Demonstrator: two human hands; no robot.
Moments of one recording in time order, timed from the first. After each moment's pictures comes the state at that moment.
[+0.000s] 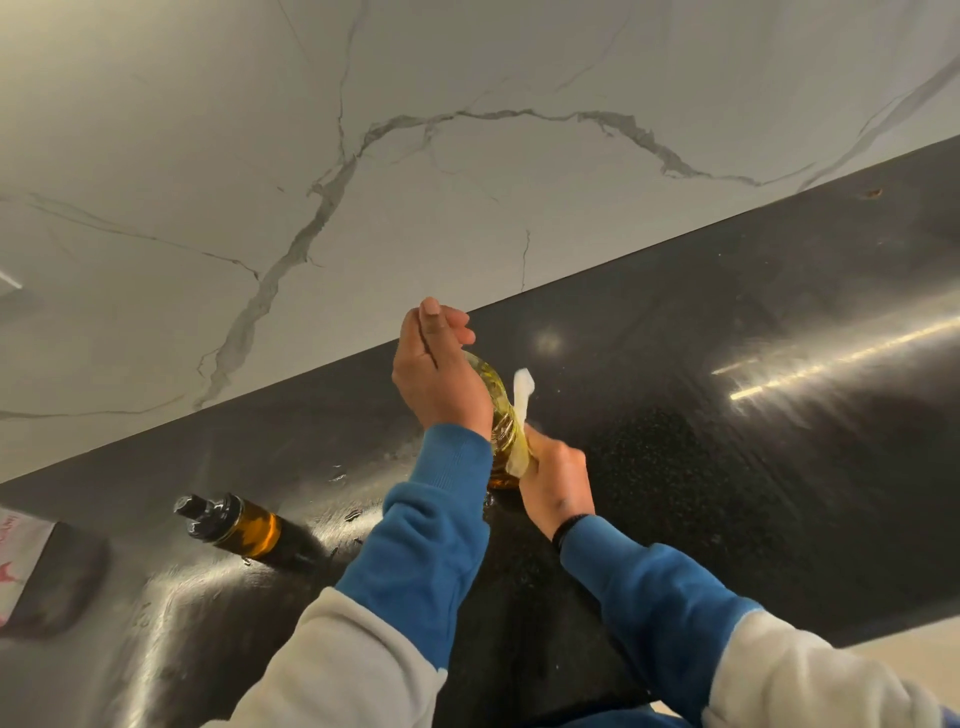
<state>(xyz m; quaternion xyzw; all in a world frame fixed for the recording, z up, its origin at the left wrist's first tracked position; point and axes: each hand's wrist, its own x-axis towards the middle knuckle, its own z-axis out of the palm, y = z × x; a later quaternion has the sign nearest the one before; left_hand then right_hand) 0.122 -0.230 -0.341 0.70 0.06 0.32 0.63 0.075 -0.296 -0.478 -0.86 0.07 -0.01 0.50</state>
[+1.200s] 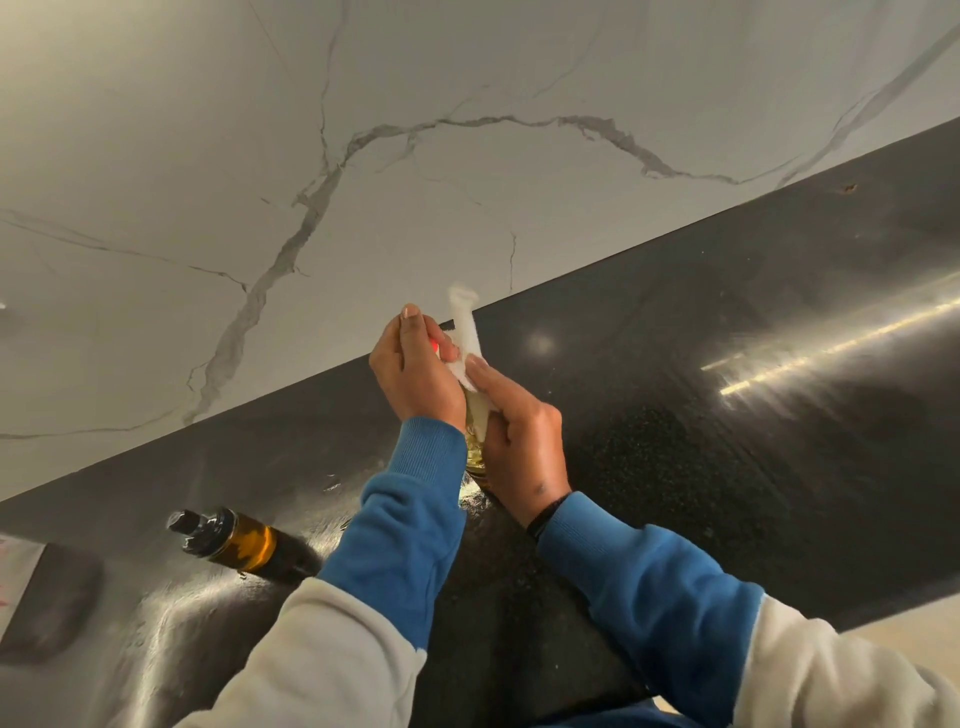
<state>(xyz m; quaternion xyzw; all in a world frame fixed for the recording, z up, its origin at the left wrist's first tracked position) 0.132 -0.220 -0.335 0.65 0.02 0.27 0.71 0.073 -0.281 -0.396 -0.74 -0.04 -0.29 0.61</state>
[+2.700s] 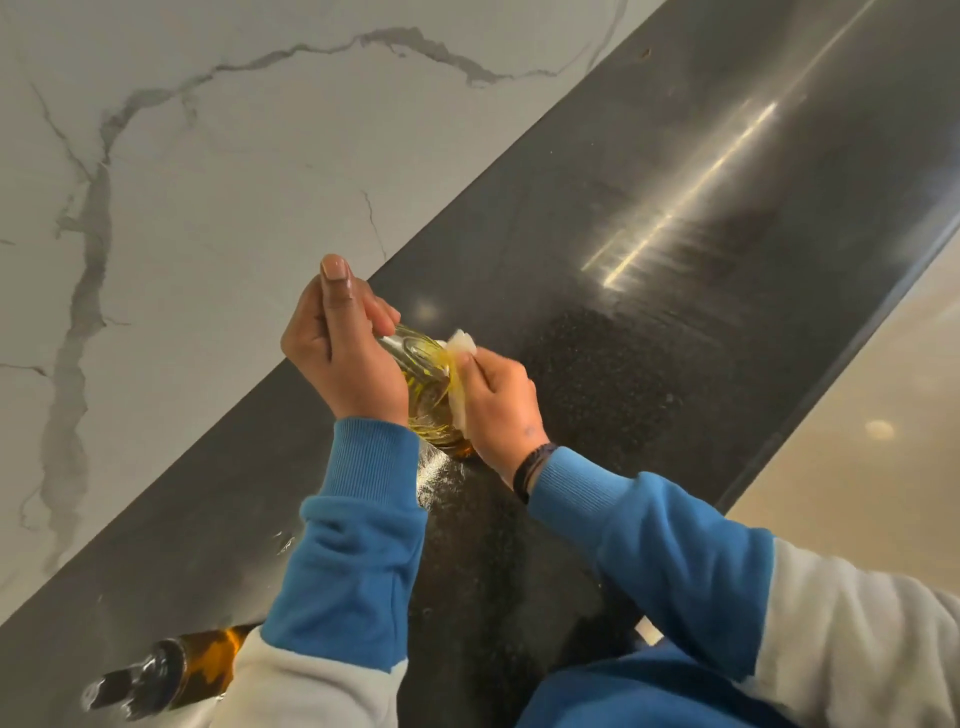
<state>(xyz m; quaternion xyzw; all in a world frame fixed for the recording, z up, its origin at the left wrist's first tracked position) 0.146 -0.210 -0.345 0.66 -0.20 0.19 0.70 0.072 -0.266 -0.414 -0.67 0.28 -0.15 0.68</state>
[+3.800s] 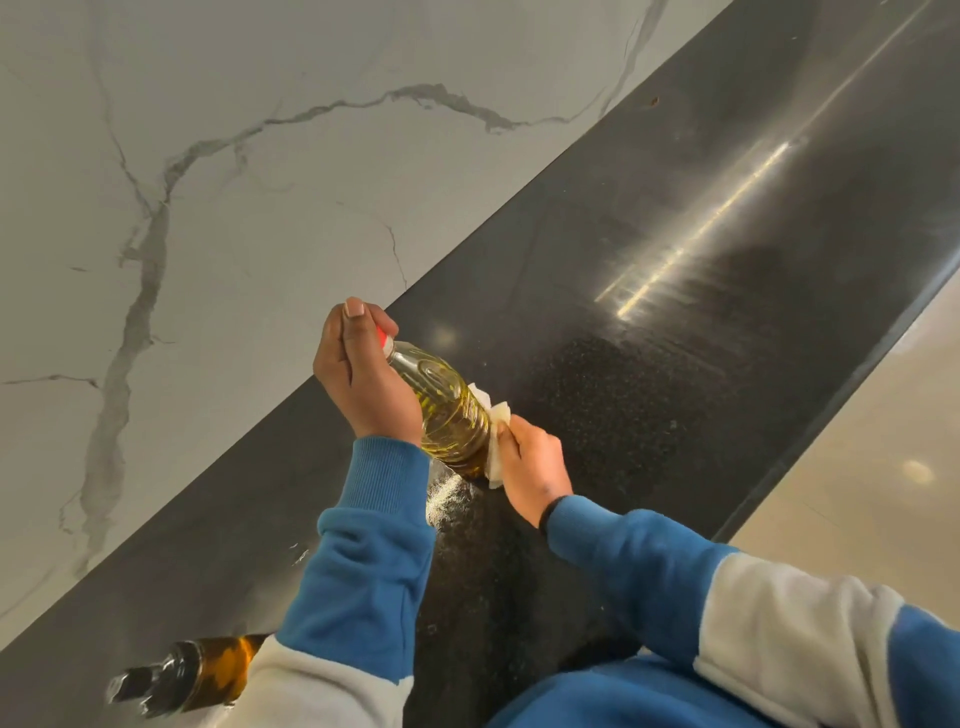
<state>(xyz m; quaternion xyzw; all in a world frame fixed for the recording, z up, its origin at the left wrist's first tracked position) 0.140 -0.206 -0.347 0.68 -0.15 0.18 0.70 0.050 -0.269 -0.478 -0.73 0.29 -0.04 0.62</state>
